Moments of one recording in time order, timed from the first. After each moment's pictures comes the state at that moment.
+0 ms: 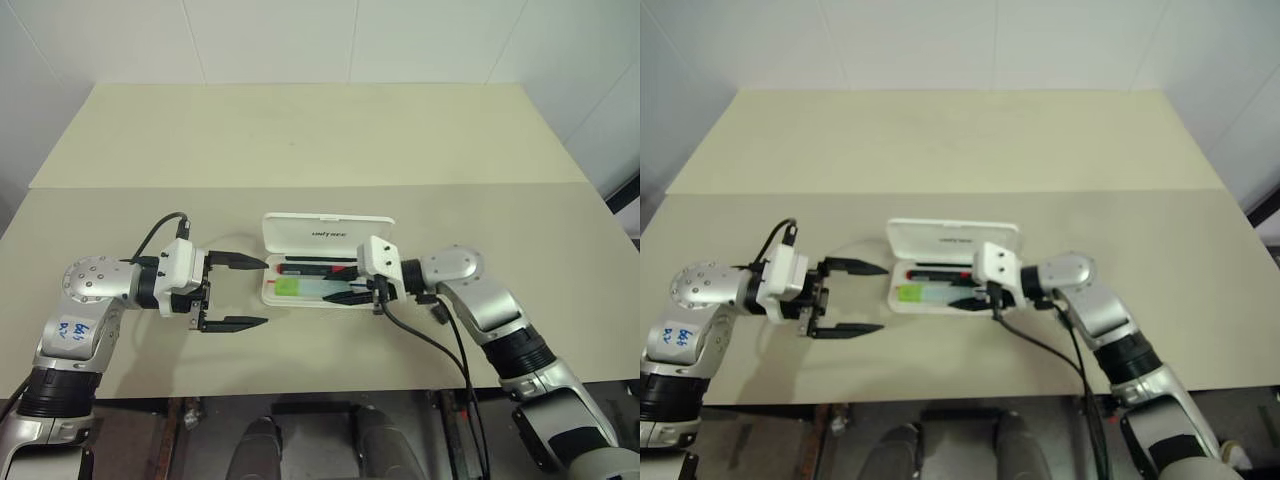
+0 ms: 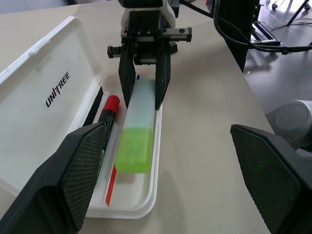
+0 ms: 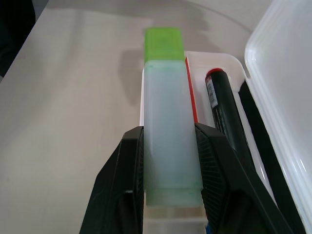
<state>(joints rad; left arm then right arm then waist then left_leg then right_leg) -0.34 0.77 0.06 -0.07 -0.46 0.09 -1.31 -0.64 -0.47 0.34 0.11 0.18 0.19 1.18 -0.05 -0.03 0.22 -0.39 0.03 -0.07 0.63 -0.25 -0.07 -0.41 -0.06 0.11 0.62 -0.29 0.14</state>
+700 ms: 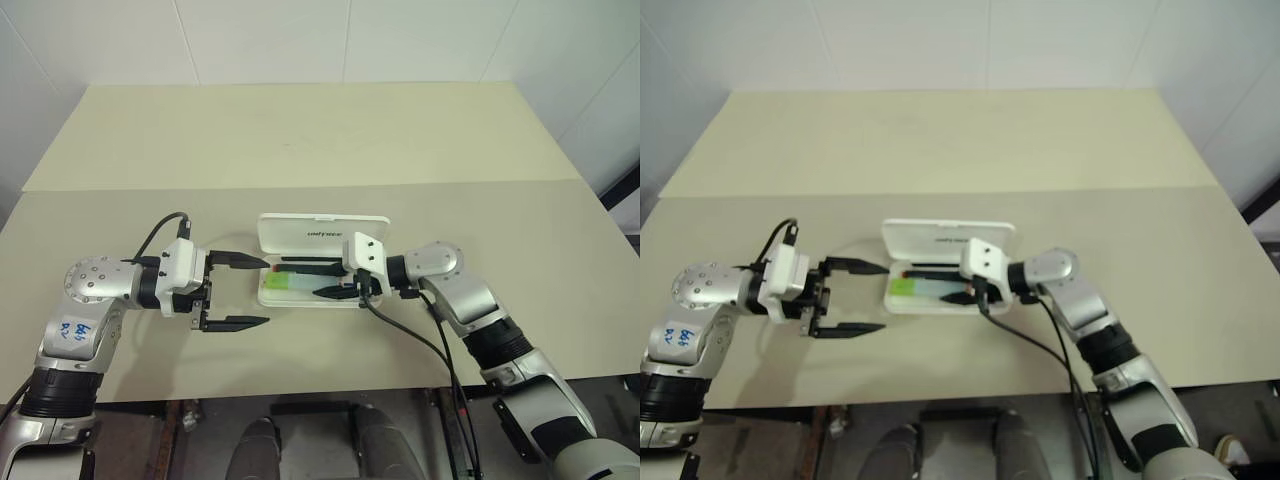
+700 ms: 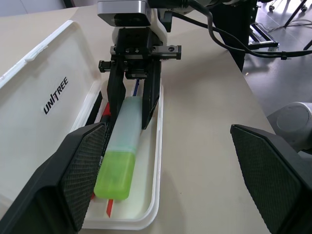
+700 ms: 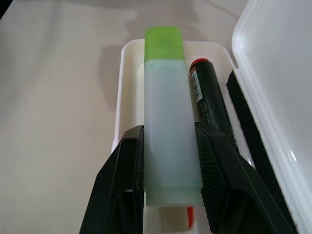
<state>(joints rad) -0.34 0.76 0.06 -0.07 -0.47 0.09 -1.30 -0.69 -0.39 0.35 0.21 0.12 0.17 1.14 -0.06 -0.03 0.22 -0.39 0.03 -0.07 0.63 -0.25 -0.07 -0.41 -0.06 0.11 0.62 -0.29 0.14</state>
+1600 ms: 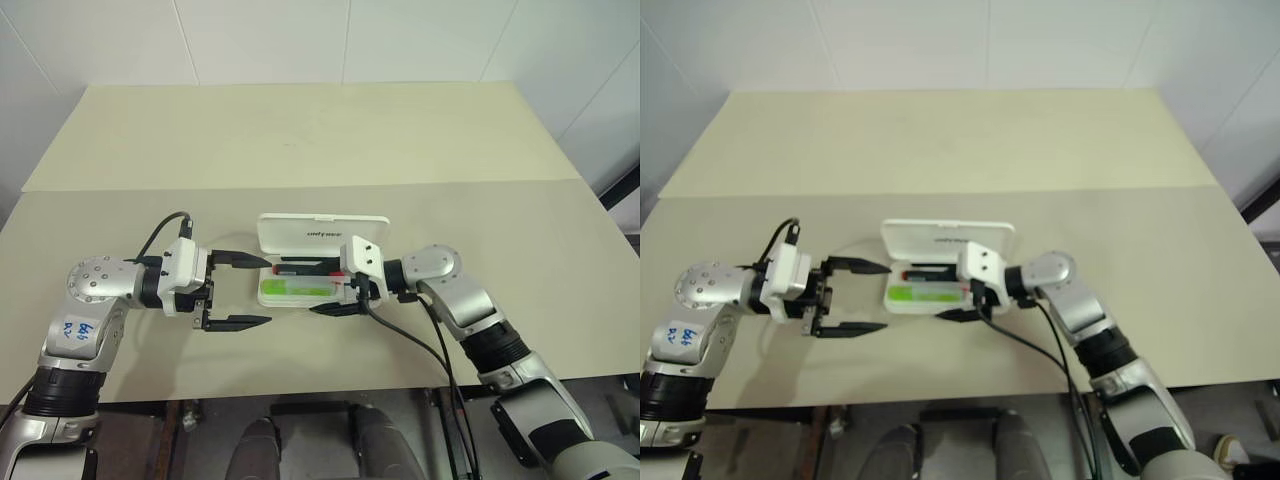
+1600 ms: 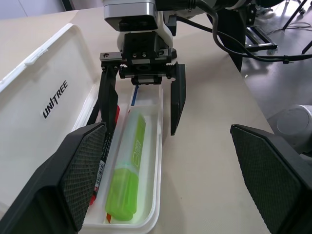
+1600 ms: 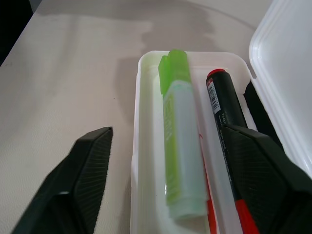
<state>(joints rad) -0.35 0.75 0.06 -0.07 -0.47 0.09 -1.30 -0.67 -0.39 0.35 0.19 0.13 0.19 1.17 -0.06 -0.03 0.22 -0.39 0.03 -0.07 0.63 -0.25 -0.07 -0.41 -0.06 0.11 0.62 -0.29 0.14</state>
